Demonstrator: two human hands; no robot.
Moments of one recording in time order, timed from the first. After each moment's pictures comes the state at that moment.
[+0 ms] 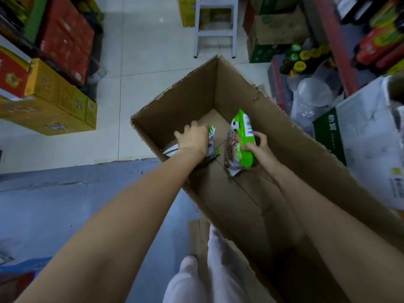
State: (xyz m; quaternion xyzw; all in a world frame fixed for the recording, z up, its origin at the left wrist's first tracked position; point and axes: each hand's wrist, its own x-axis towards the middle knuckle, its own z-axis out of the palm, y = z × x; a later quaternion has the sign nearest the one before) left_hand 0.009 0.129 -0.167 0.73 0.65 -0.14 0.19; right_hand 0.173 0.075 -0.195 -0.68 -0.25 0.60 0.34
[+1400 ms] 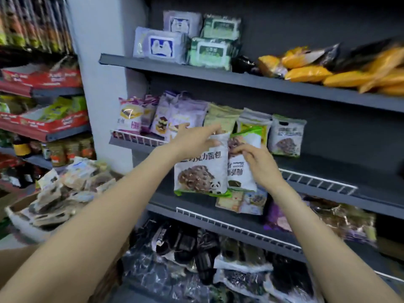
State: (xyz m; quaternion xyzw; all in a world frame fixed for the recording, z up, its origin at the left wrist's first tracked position) left_hand 0.373 -0.521 0.336 0.97 -0.12 0.16 0.12; right_hand 0.421 -0.715 0.284 -0.89 -0.27 -0.14 0.33
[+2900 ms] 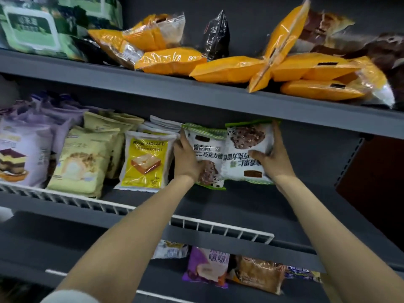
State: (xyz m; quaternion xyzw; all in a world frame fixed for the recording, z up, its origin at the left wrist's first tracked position) left_hand 0.692 -0.808 0.262 0.88 0.05 0.28 0.39; right_hand 0.662 -1.003 0.316 -0.80 -0.14 -0.20 0.54
